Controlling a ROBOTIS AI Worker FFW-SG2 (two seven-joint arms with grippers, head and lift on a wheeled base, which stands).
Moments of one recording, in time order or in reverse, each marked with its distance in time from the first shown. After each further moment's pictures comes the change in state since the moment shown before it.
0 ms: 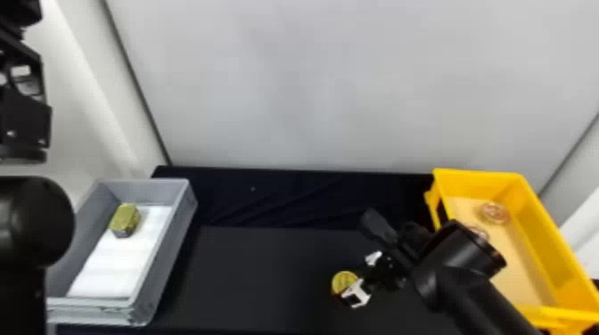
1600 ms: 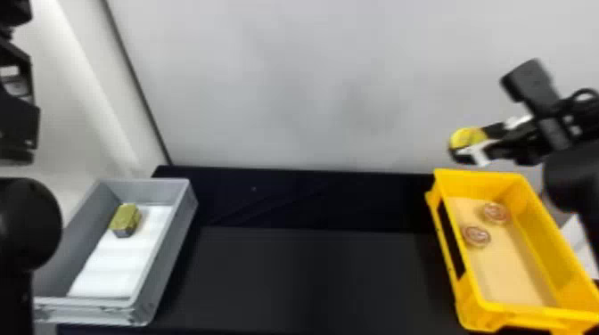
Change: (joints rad) left arm 0.007 0.021 0.016 -0.024 0.002 0.037 -0.006; right arm -0.035 -0.194 -0.384 -0.674 0.255 0.310 0.014
